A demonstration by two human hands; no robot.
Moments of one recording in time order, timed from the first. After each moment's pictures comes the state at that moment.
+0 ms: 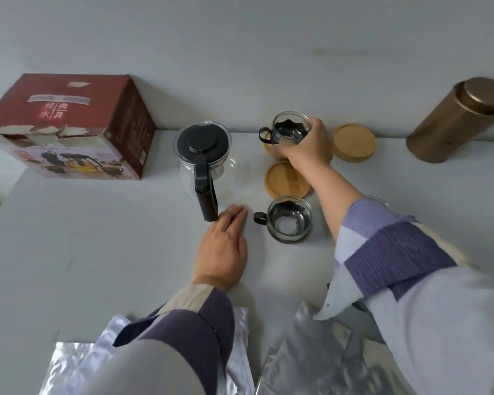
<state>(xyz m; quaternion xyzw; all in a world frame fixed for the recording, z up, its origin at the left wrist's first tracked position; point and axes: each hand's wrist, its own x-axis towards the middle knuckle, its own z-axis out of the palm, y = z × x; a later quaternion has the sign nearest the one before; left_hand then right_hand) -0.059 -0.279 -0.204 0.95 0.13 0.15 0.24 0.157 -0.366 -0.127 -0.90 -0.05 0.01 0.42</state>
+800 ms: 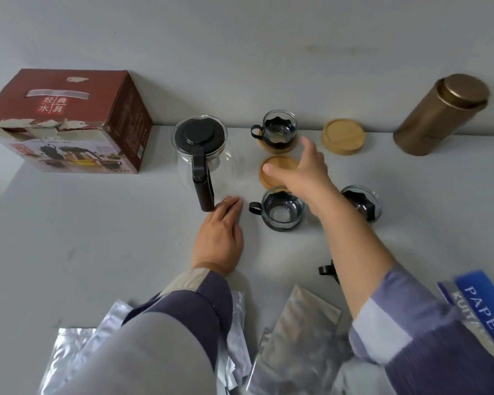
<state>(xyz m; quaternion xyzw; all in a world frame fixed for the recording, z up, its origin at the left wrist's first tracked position) -0.057 -0.282 -0.199 0.95 0.14 0.15 0.25 0.076 -0.402 -0.092 -0.88 -0.06 0.16 0.44</state>
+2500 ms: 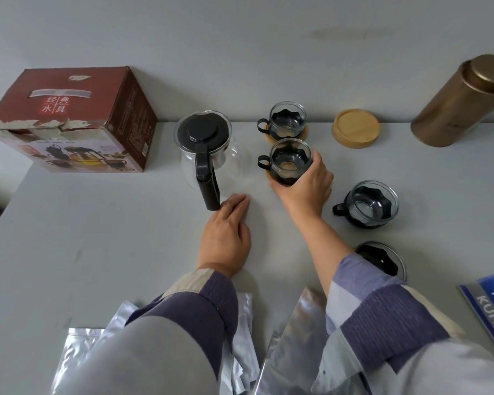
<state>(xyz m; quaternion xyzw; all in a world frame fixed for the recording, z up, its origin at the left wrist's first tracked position) -0.060 -0.282 -0.197 0.95 0.15 0.15 0.24 0.069 -0.383 -0.173 -0.92 0.00 -0.06 0.38</state>
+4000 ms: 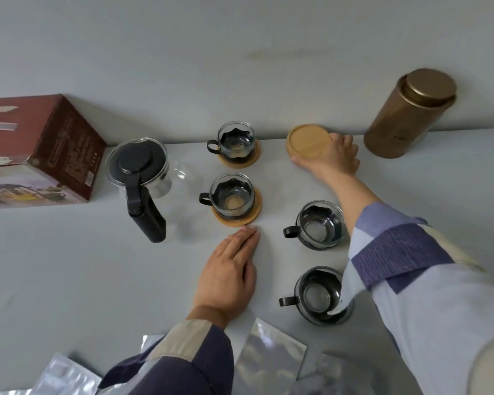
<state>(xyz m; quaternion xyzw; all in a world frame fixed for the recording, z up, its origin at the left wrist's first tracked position) -0.033 -0.357 -0.195 0.97 0.02 0.09 0.24 0.226 -0.487 -0.157 -0.96 0.04 0.05 0.28</state>
